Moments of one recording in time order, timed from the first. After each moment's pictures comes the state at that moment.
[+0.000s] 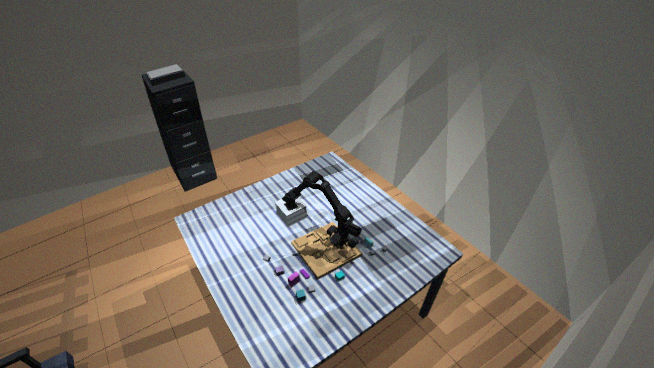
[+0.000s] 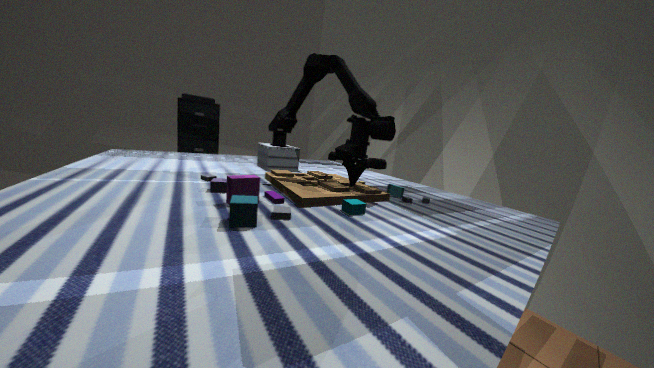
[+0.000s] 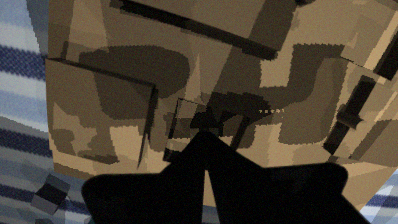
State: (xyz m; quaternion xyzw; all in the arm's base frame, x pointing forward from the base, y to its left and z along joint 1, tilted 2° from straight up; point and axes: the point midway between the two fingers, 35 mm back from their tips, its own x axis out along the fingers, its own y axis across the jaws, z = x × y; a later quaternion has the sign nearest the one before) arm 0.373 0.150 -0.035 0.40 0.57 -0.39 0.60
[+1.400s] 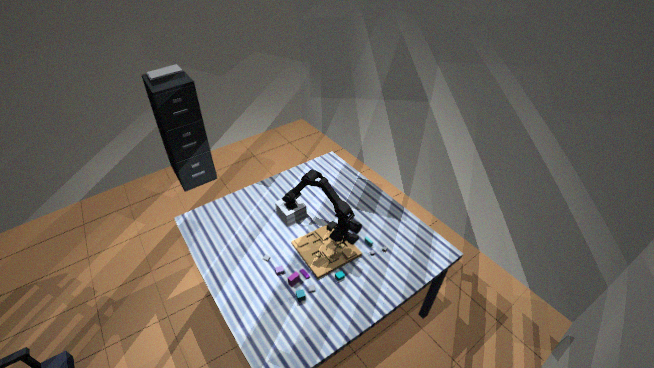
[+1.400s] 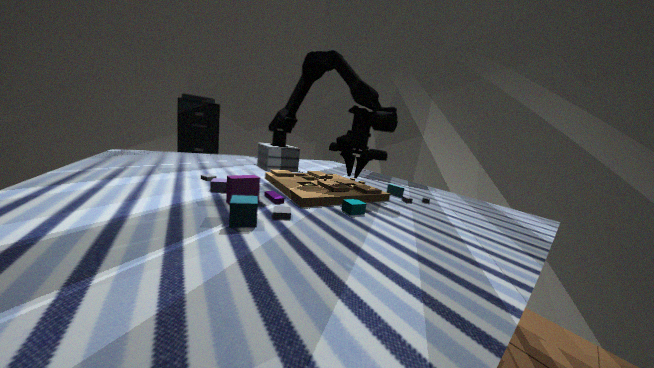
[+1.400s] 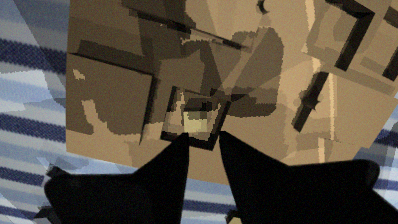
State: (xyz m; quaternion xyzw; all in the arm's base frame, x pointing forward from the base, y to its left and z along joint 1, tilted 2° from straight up) arm 0.367 0.151 -0.005 0.40 0.58 -0.39 0.60
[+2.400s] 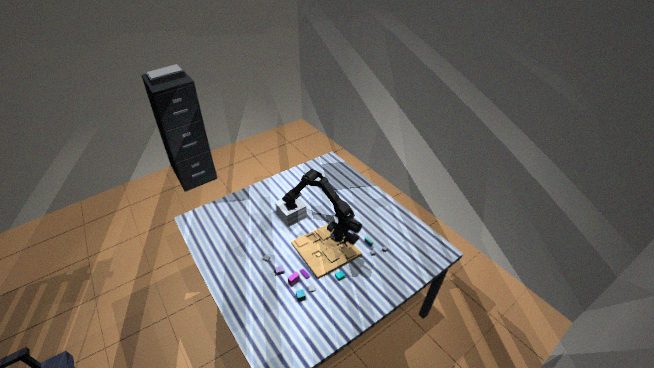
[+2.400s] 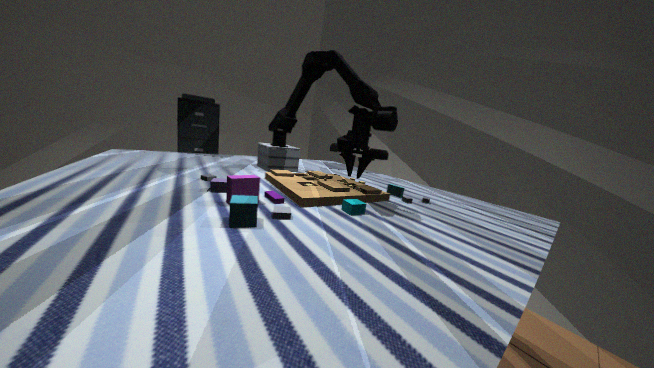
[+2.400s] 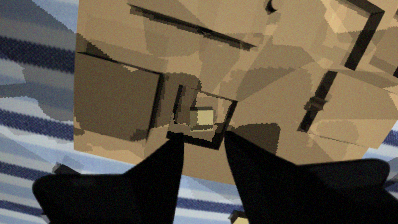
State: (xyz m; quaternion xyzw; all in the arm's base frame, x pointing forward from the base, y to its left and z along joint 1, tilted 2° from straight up) arm 0.370 0.153 -0.006 0.40 0.57 -0.39 0.60
